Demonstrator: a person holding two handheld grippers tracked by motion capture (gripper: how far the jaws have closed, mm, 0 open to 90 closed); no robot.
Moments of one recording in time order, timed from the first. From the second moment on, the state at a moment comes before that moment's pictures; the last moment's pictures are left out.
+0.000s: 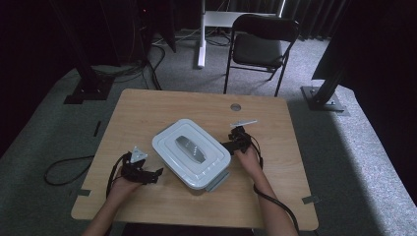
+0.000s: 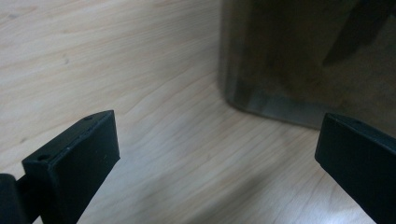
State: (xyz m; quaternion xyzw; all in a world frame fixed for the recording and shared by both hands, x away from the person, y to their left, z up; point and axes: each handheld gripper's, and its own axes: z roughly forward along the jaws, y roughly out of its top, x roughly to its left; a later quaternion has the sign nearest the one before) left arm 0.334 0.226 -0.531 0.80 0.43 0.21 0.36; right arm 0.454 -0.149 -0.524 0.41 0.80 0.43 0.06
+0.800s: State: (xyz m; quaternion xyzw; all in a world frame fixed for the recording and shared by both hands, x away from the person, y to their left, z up) left arm 0.356 0.190 -0.527 0.83 0.39 0.21 0.34; right arm 0.407 -0.163 -0.529 0.41 0.79 0.45 0.06
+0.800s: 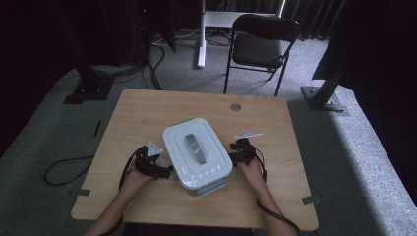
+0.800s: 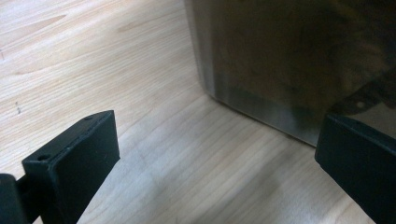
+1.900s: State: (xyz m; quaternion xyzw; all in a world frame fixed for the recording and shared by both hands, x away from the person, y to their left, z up) left arm 0.388 0.164 -0.520 0.84 0.38 0.22 0.32; right arm 0.384 -0.188 -0.529 0.42 0.78 0.46 0.05
